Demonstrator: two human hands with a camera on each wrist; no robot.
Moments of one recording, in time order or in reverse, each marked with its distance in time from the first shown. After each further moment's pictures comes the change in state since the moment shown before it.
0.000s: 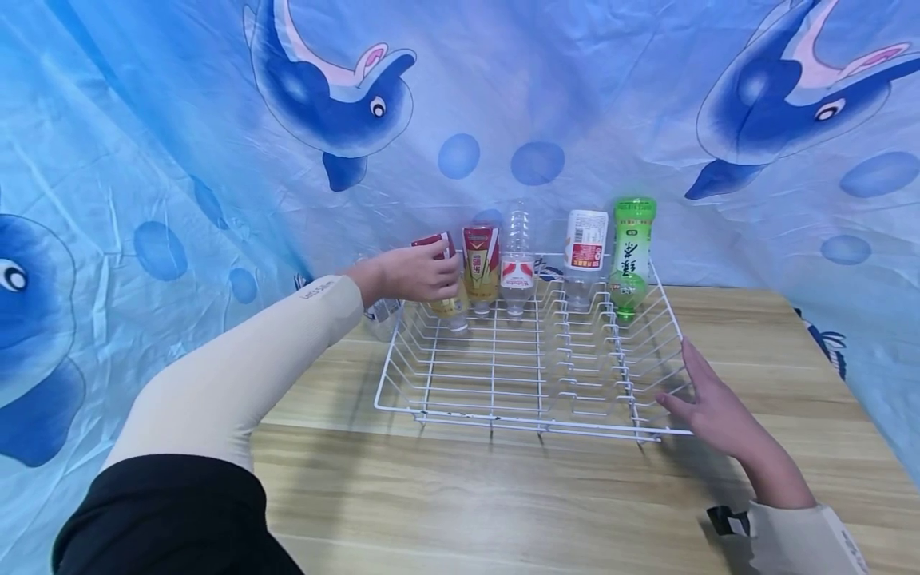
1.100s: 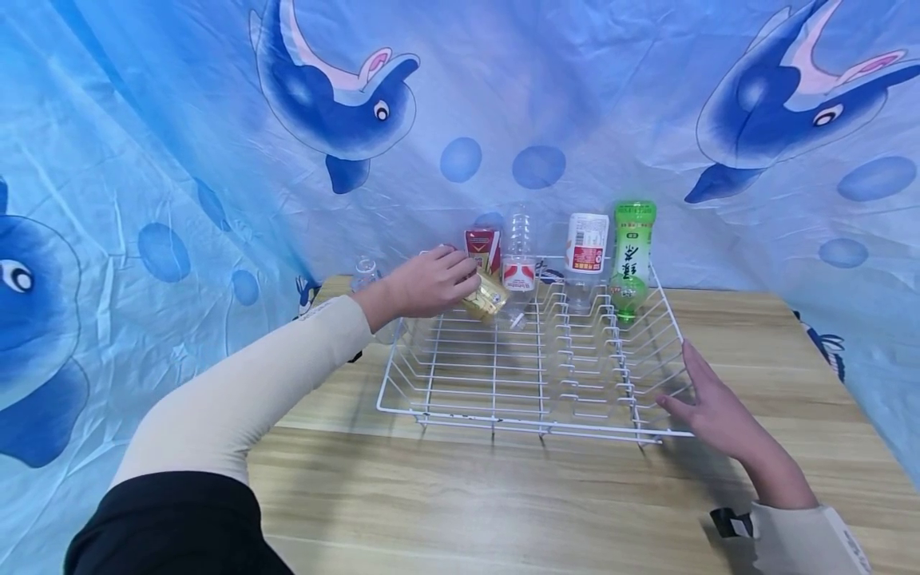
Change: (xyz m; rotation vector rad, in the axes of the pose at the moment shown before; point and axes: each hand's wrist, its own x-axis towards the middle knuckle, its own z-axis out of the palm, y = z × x) left_hand 0.014 0.025 -0.012 -0.305 0.397 -0.419; right_hand 0.000 0.000 0.000 -0.002 -0.007 0.018
